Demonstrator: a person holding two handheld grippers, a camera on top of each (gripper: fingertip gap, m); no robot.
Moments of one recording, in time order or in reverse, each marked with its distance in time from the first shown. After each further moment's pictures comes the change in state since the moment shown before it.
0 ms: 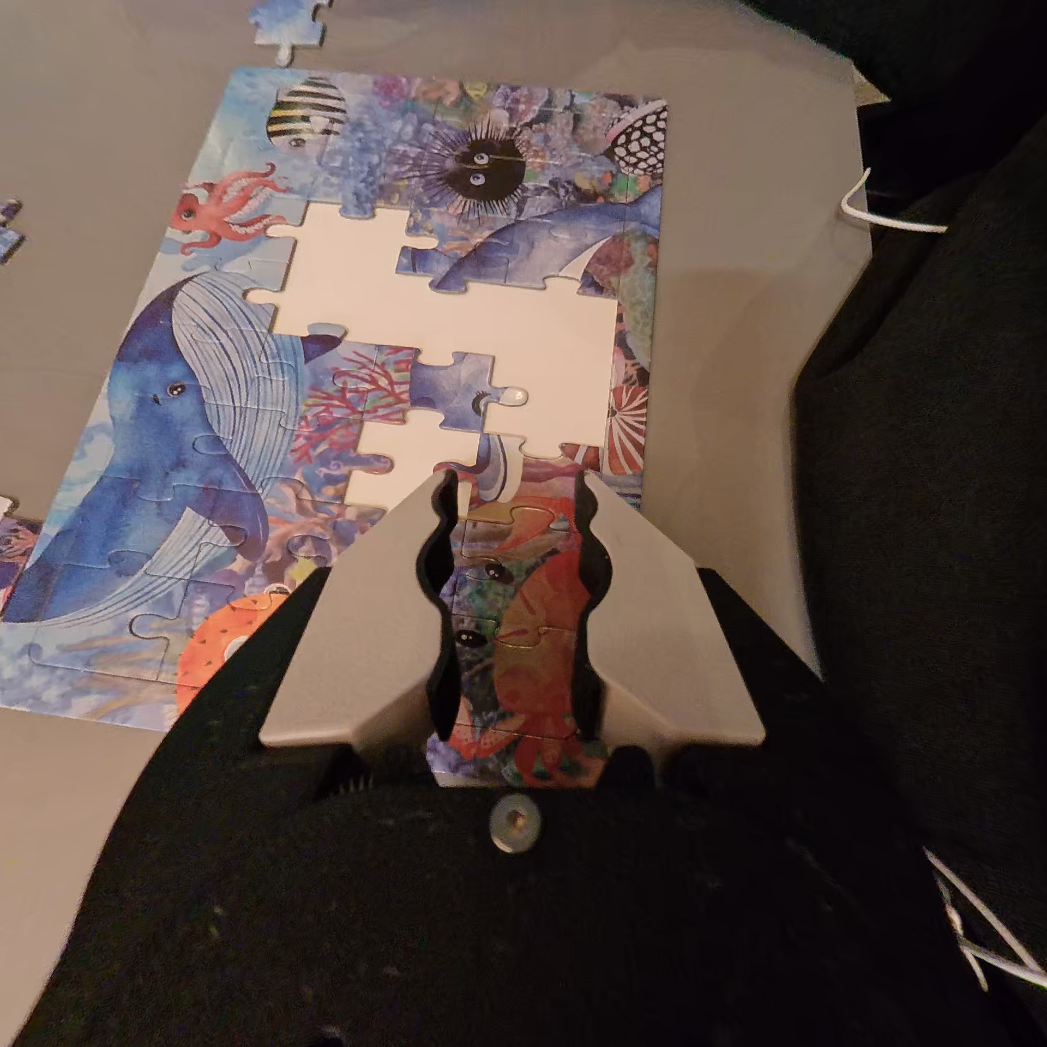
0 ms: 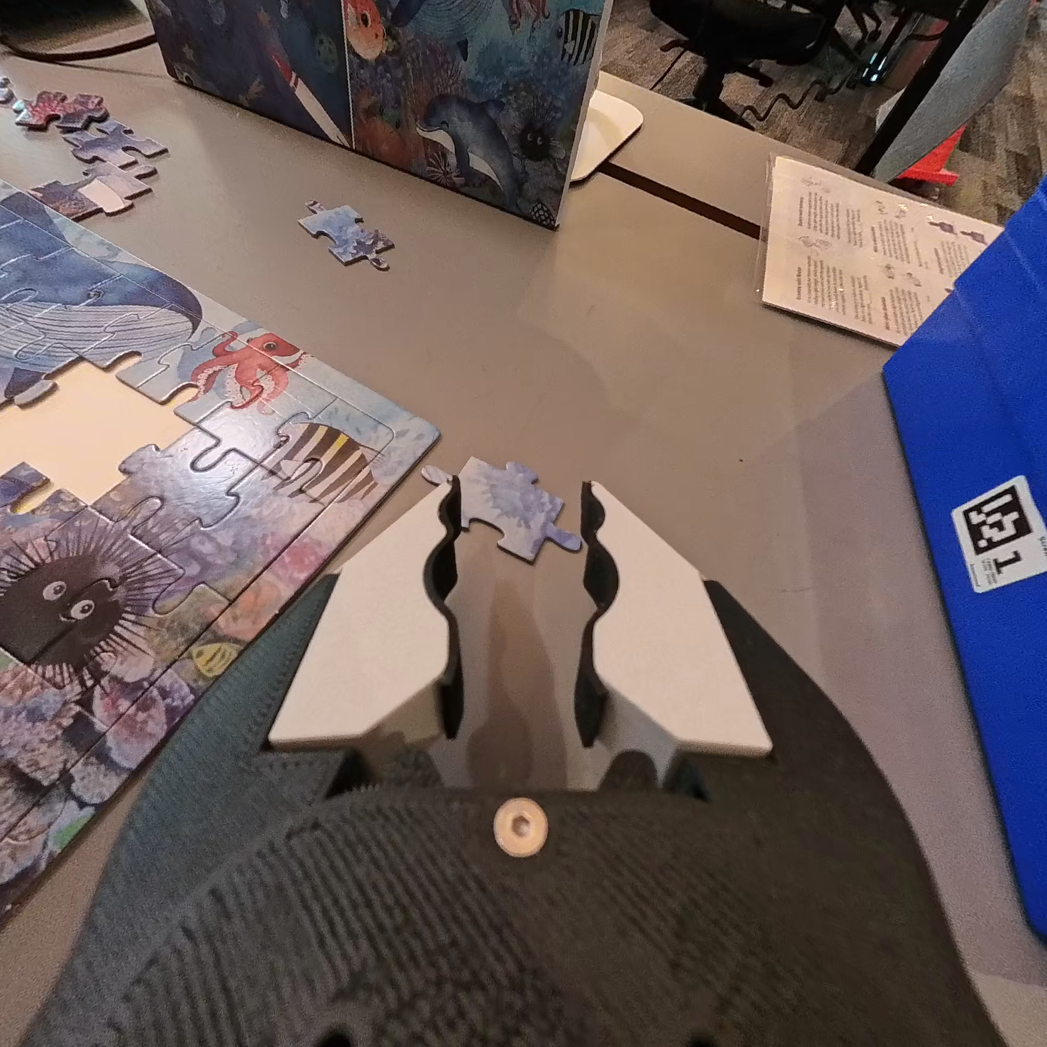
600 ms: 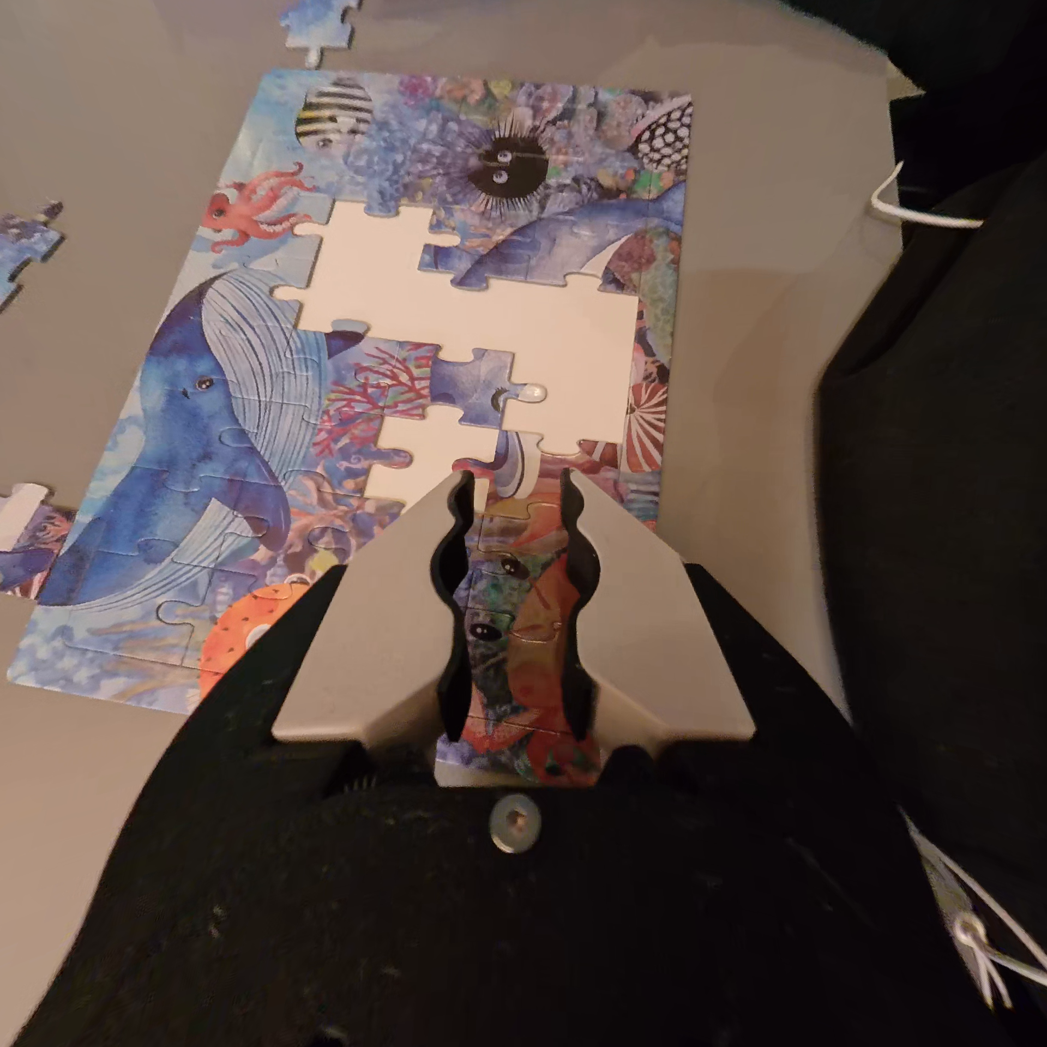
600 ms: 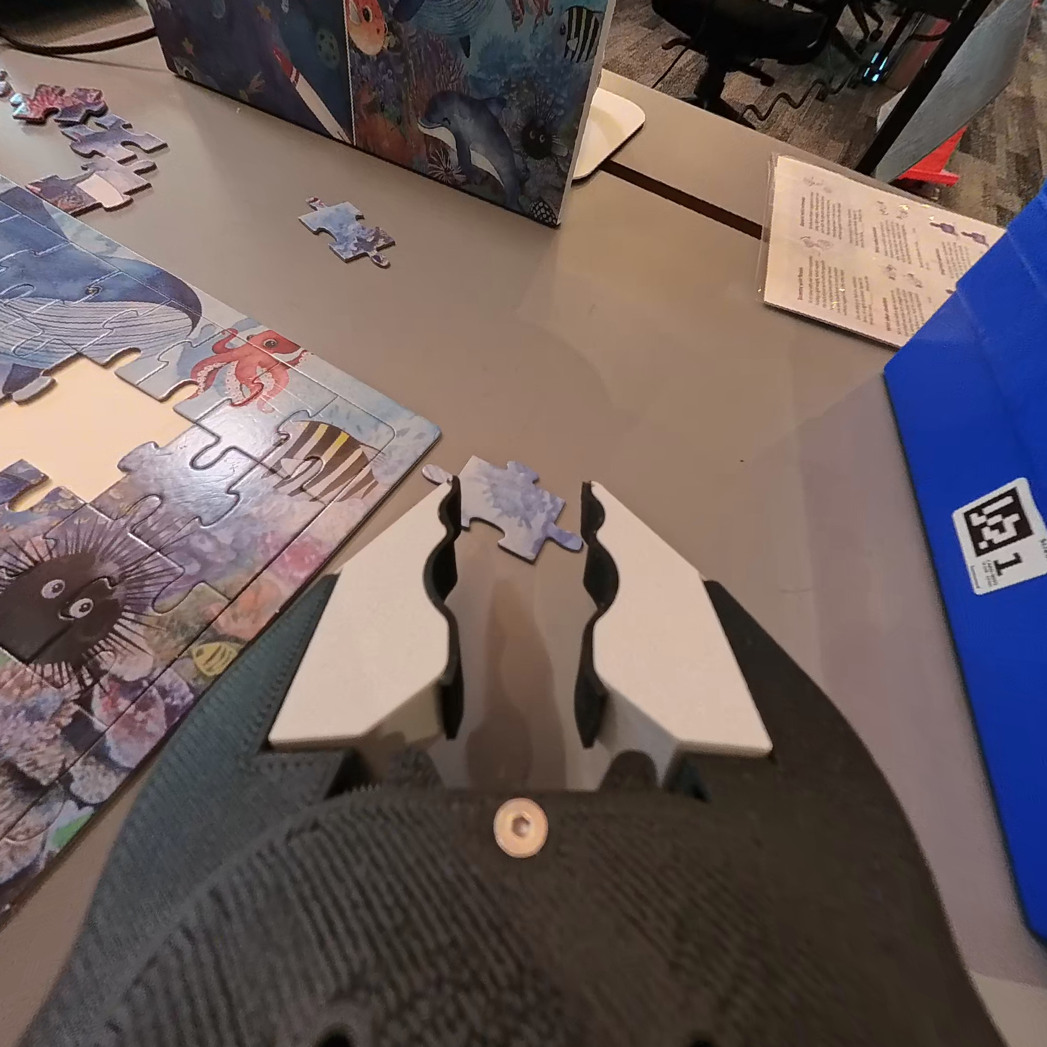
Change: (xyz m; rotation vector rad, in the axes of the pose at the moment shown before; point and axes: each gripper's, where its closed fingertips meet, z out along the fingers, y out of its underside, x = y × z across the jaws) left arm -0.006 0.001 -0.002 0.002 -0.036 0.003; right arm -0.001 0.000 0.000 -0.003 0.000 -0.006
